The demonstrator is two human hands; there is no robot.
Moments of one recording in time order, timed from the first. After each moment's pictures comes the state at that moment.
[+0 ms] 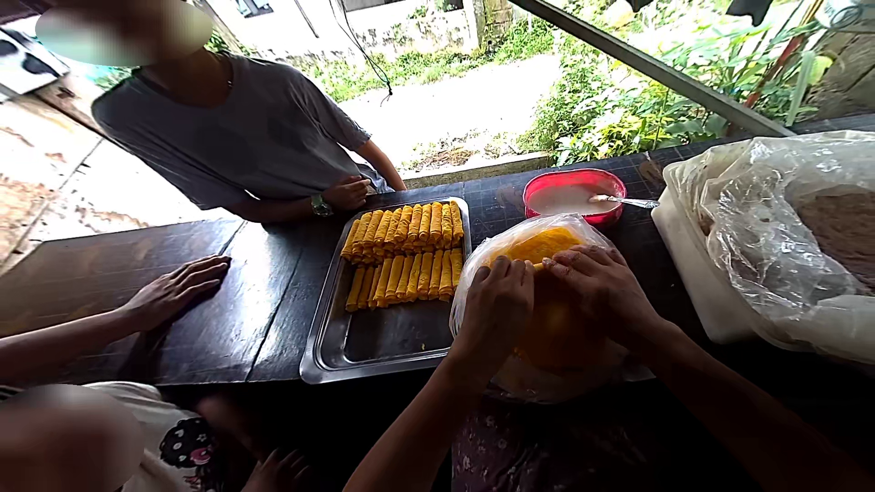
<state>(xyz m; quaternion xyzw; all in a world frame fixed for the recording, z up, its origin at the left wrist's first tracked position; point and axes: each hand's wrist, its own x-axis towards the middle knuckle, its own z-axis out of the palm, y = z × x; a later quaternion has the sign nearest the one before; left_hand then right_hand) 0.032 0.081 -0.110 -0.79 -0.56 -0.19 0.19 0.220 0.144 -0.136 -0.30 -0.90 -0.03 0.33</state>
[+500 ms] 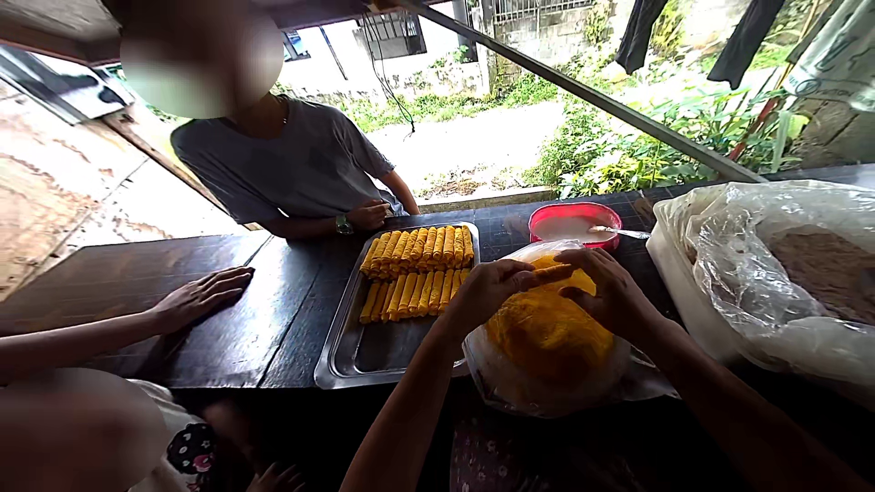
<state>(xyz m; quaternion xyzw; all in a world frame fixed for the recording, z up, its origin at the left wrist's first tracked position) -0.007 0.100 -0.062 -0.68 -0.54 -0.36 -0.35 0.222 0.160 -0.100 -0.28 -0.87 0.14 0.37</state>
